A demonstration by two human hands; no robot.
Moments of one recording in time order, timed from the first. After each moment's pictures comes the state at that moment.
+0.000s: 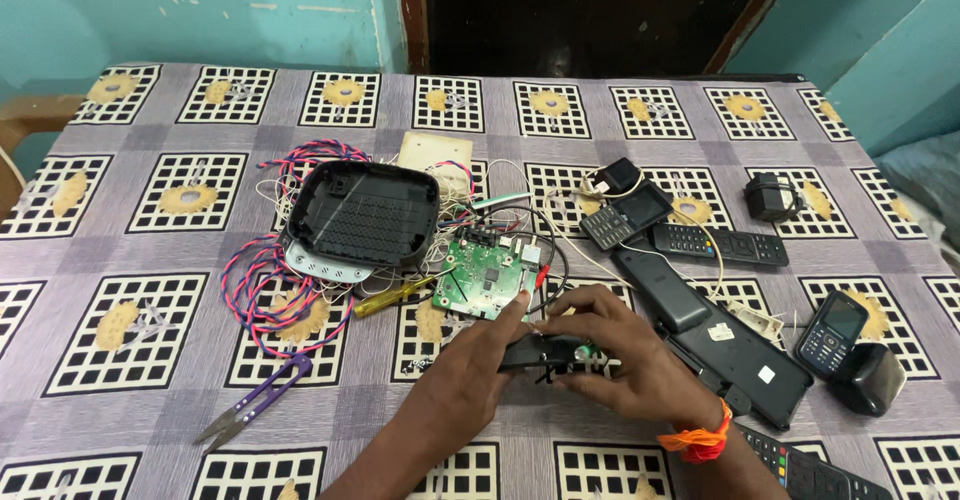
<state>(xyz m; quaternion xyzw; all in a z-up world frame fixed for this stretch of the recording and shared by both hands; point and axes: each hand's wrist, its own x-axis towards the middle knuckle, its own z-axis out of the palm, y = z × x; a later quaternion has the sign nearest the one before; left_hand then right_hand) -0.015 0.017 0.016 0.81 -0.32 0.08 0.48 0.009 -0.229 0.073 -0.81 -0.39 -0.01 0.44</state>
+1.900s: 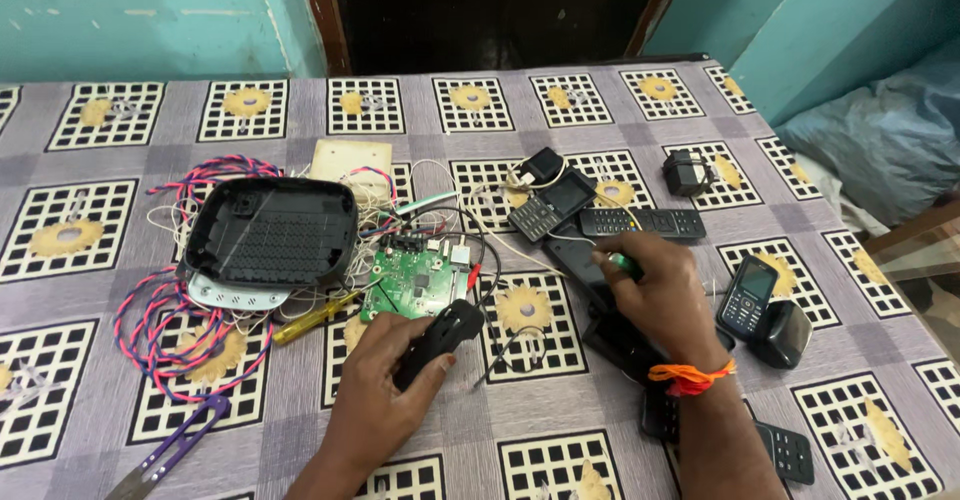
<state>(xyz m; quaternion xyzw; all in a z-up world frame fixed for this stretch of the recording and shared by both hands) -0.008 0.012 0.034 0.82 -0.14 0.05 0.56 0.028 -0.295 0.084 -0.92 -0.06 -0.22 0.31</state>
